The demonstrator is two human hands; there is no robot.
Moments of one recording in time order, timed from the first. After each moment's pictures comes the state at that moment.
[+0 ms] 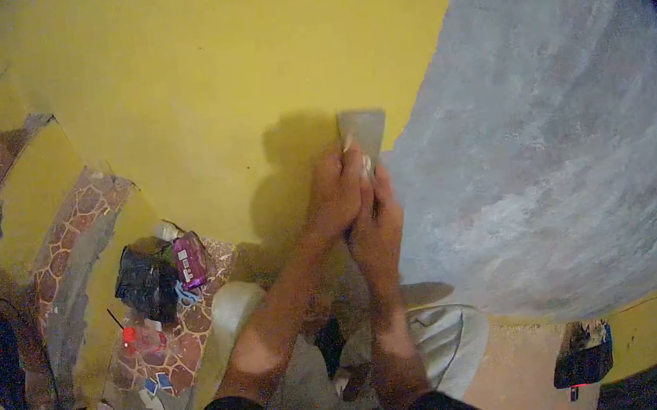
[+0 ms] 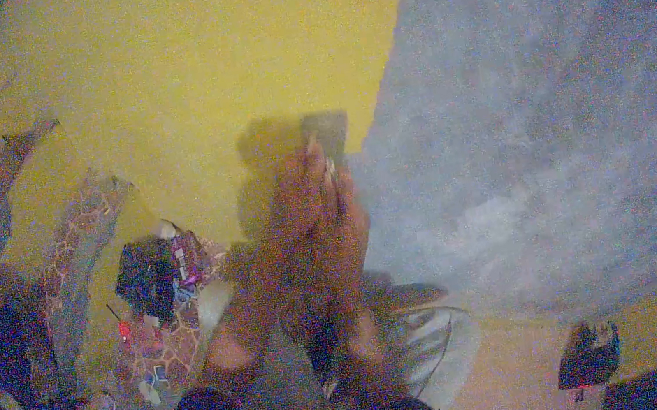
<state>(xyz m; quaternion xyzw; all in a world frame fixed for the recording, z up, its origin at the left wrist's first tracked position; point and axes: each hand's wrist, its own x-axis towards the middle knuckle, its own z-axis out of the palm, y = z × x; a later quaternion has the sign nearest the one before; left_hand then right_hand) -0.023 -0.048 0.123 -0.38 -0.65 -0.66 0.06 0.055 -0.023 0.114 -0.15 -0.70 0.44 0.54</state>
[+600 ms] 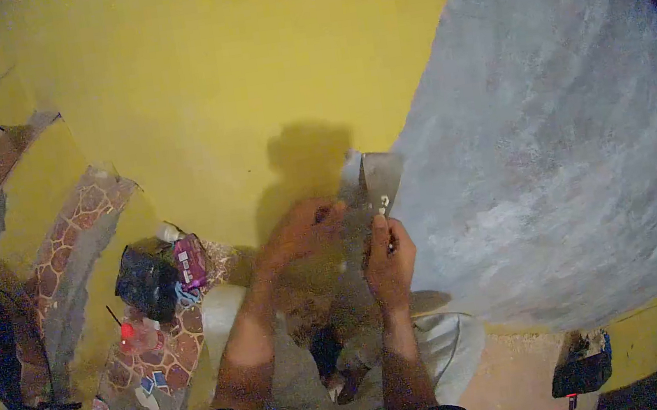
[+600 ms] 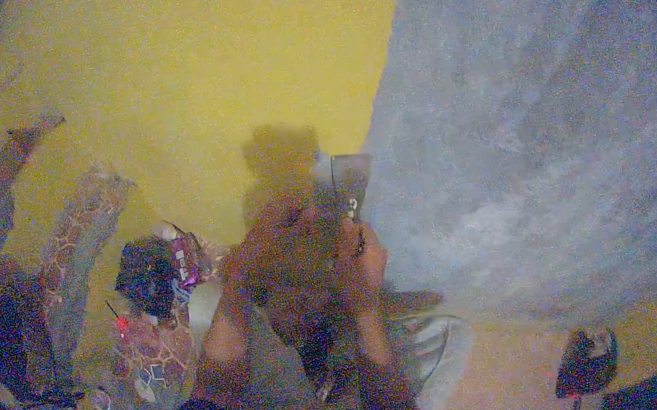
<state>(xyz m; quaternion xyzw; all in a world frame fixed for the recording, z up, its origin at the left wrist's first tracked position) -0.057 -0.099 0.081 -0.44 -0.76 -0.41 -0.25 0.106 -0.004 0.064 -0.27 -0.72 0.49 0.41</state>
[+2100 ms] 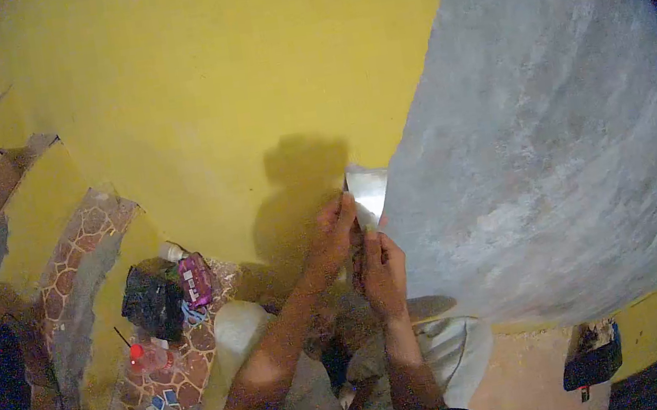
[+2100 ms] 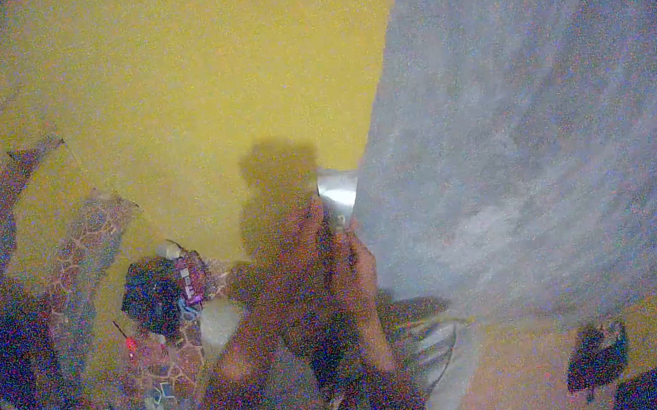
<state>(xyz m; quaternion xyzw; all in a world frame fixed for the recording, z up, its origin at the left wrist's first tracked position) -0.014 -0.050 0.068 -0.30 -0.46 -0.80 -0.24 0.092 -0.012 0.056 -0.19 -0.69 0.58 0.38</state>
